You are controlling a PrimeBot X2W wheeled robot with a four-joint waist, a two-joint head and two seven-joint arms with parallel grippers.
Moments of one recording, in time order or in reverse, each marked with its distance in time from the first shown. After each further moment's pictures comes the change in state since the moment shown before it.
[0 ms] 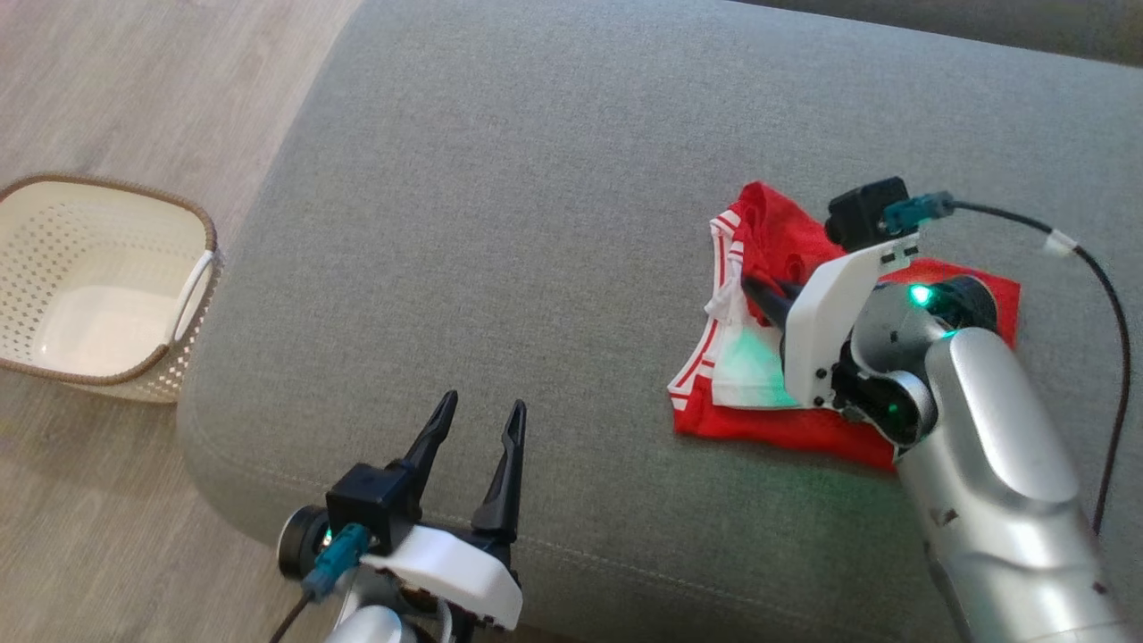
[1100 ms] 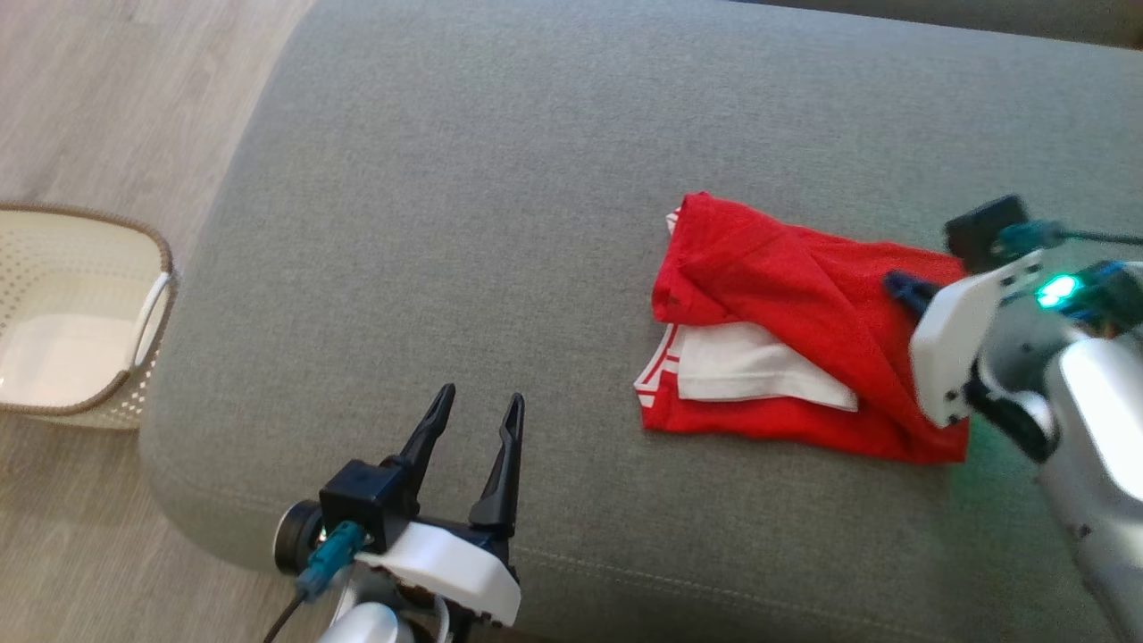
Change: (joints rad) left arm 0.000 0.004 0.009 -0.022 0.002 0.000 0.002; right arm 0.018 -0.326 0.150 0.015 0.004 0.000 -0.184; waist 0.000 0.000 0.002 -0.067
